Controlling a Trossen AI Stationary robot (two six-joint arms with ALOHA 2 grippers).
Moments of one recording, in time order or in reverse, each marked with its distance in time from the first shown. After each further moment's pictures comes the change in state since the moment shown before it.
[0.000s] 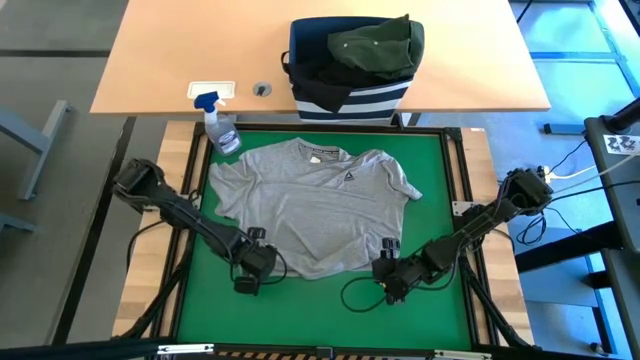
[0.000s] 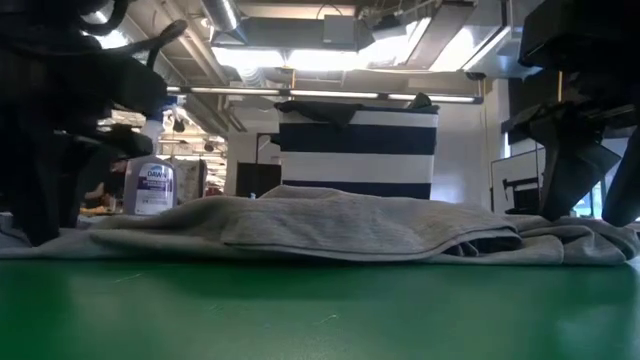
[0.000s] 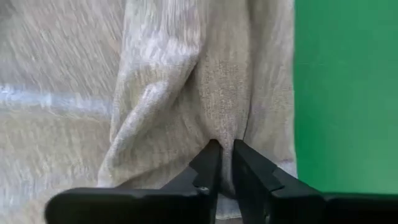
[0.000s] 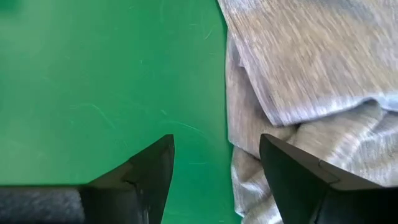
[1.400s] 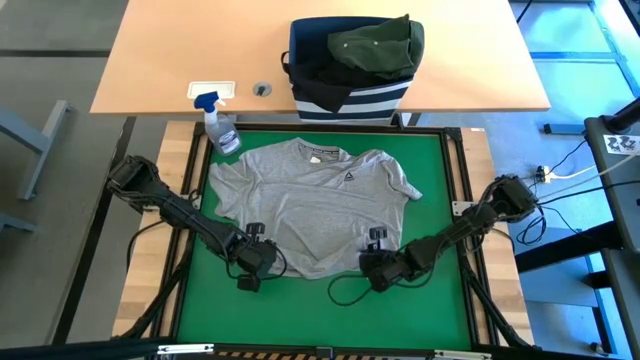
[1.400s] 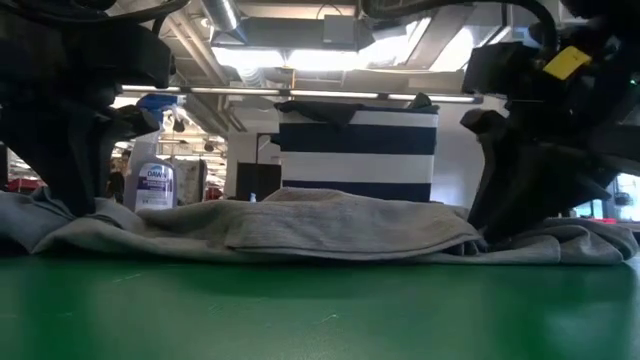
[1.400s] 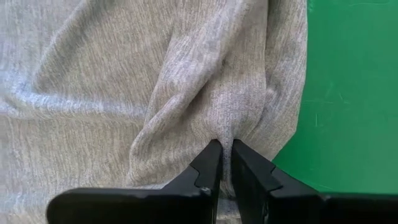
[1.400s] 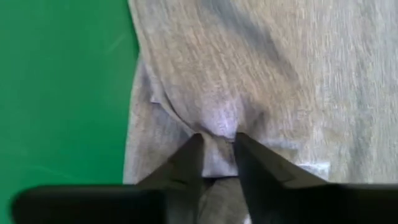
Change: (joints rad) left arm 0.000 -0.054 0.003 0.001 -0.115 -0.054; right arm -0.088 0.138 0.059 -0.001 0.203 -0.269
